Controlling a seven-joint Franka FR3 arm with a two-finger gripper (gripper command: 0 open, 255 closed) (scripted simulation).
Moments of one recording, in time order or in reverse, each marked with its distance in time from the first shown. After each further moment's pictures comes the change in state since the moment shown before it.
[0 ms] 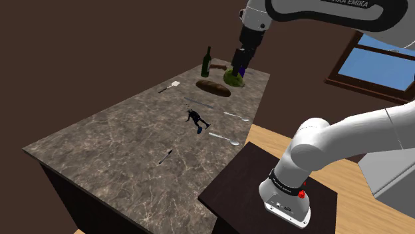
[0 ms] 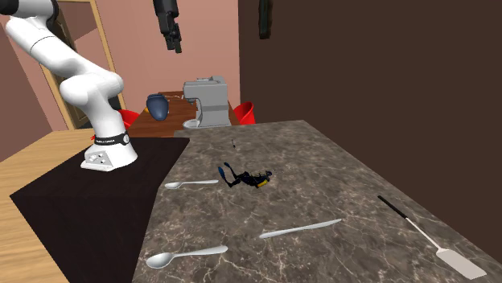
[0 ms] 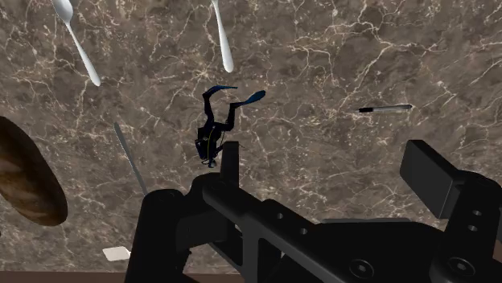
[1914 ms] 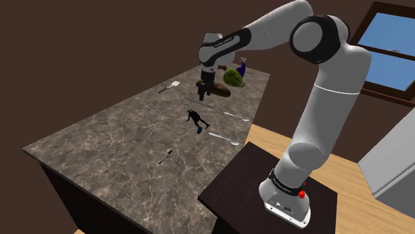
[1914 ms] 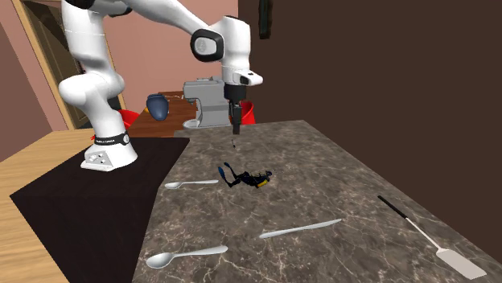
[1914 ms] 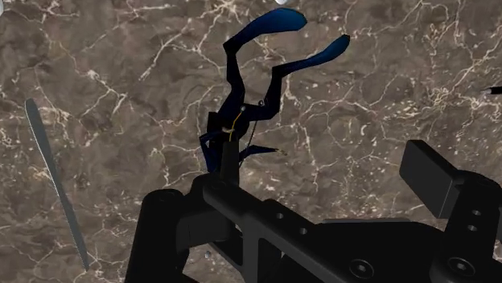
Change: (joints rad) arm -0.055 0.917 -0.225 0.270 0.123 0.489 -0.381
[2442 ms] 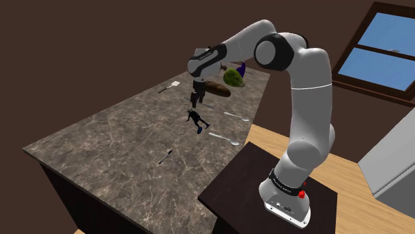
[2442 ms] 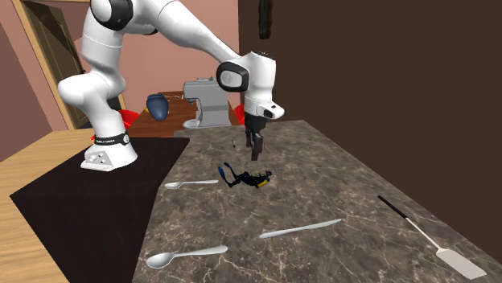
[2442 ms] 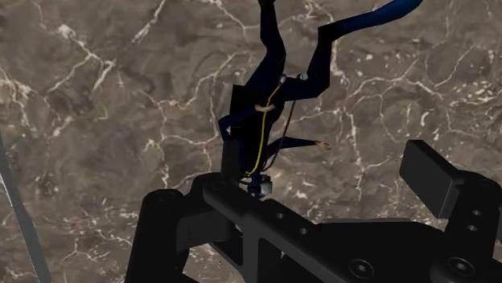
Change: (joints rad) arm -0.052 0.340 0.019 0.268 0.080 0.009 -0.100
